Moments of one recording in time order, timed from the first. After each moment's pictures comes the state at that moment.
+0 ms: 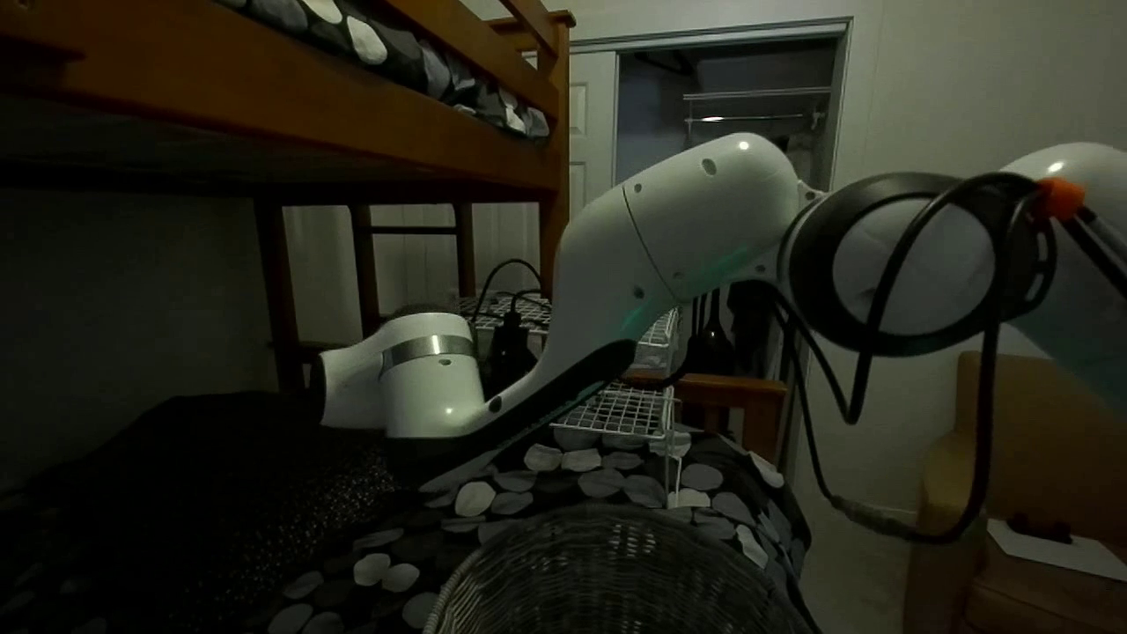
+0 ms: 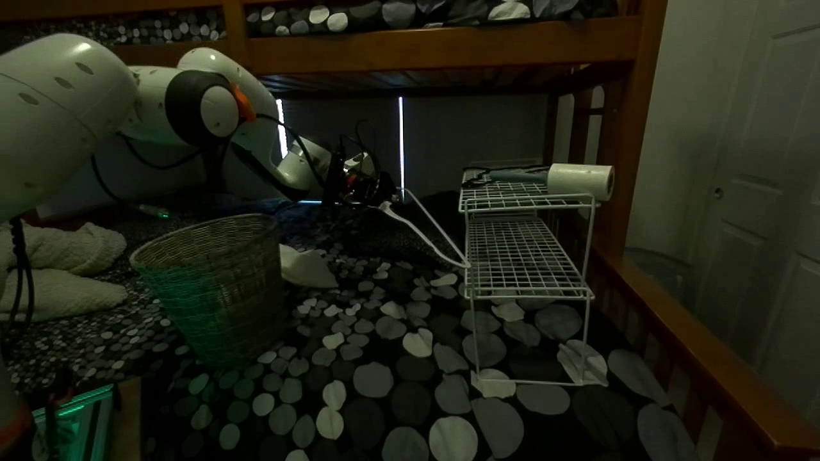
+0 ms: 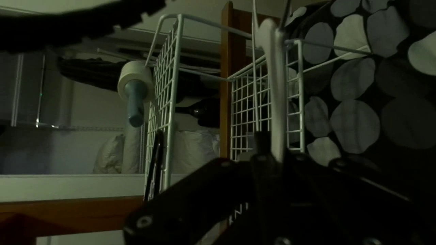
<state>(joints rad) 0.60 0.87 0.10 -1.17 -1.25 1.34 0.46</state>
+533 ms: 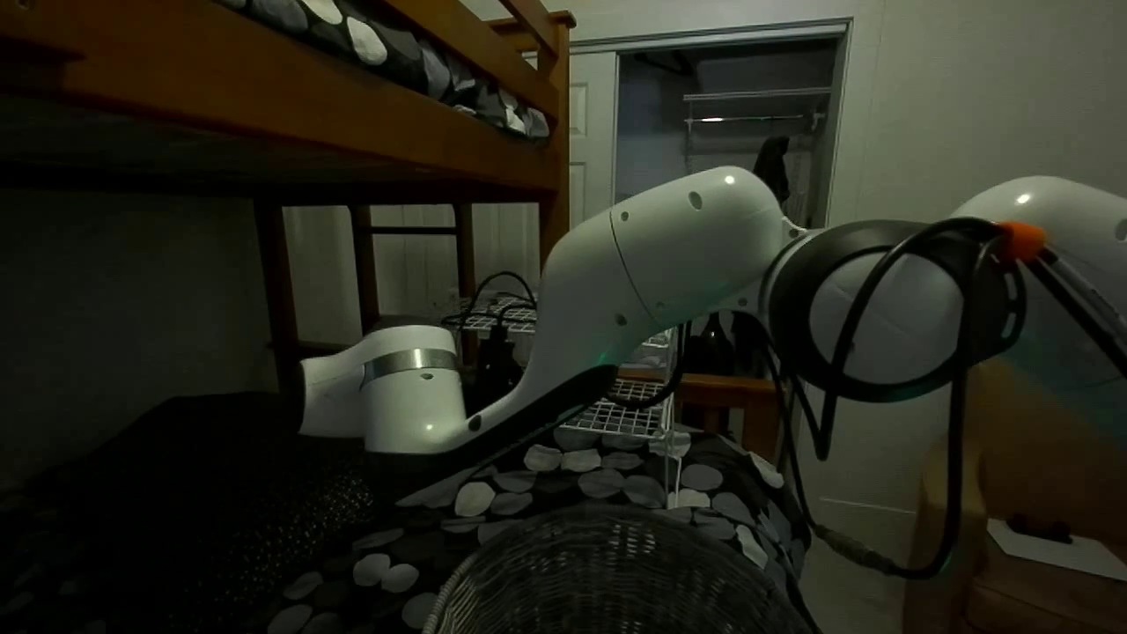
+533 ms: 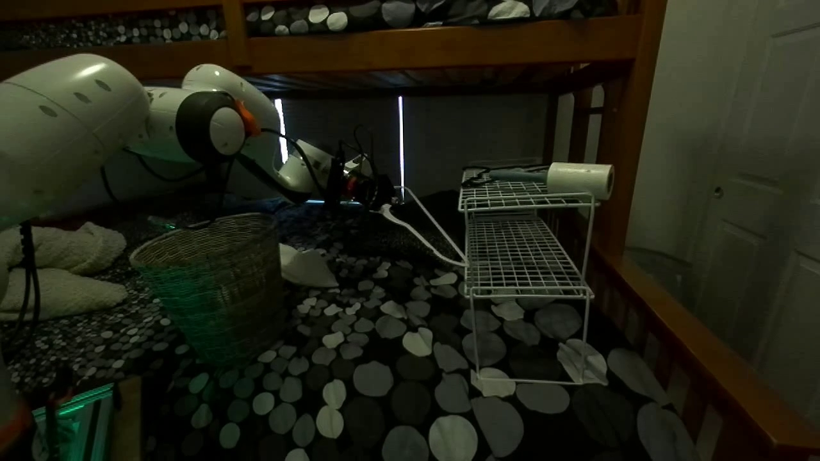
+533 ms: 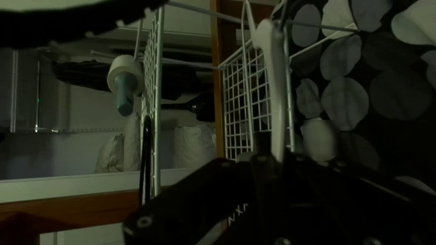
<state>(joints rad) 0.62 0.96 0.11 -1.04 -1.25 1.35 0.48</state>
